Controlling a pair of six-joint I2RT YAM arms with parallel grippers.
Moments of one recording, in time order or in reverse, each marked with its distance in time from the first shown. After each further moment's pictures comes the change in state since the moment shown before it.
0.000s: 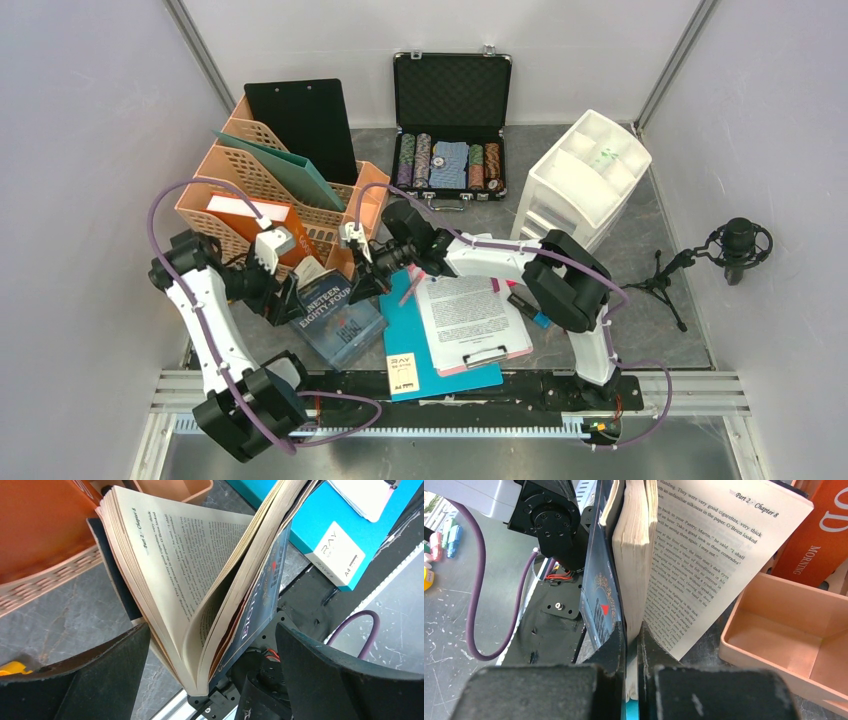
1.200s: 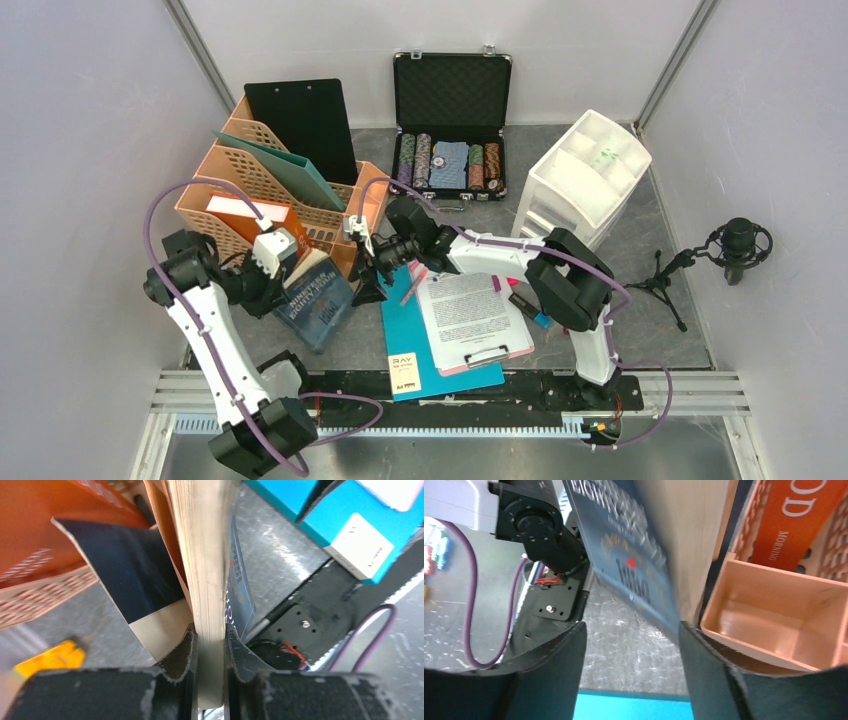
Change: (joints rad) left arm -0.006 -0.089 0.048 -0.047 -0.025 0.015; right arm -0.014 -0.010 -0.010 0.016 0.029 0.041
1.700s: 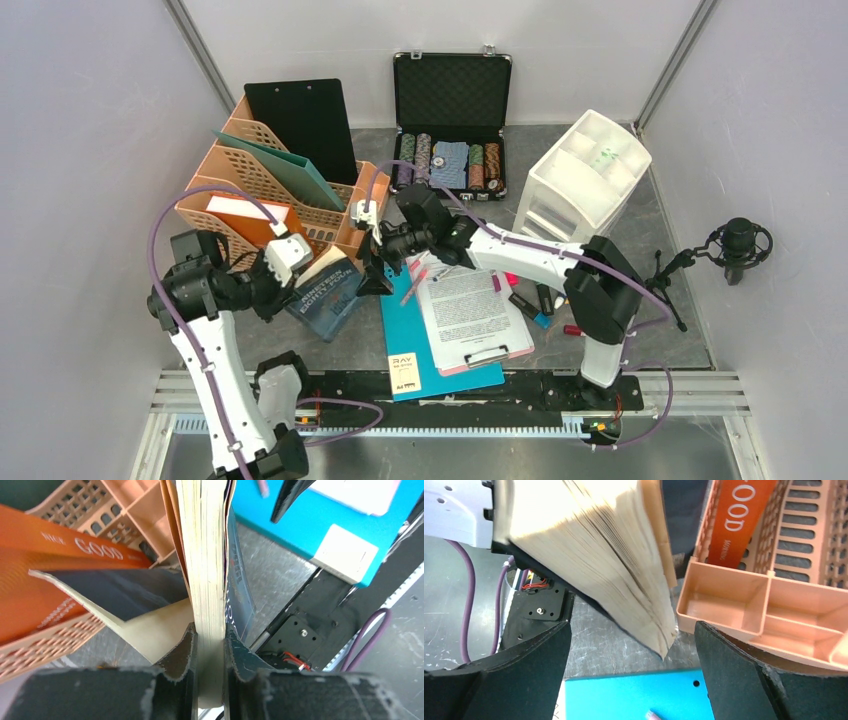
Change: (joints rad) left arm -0.169 -0.121 0.103 0.002 0.012 -0.053; right arm -0.011 -0.161 0.002 -0.157 0.145 -0.068
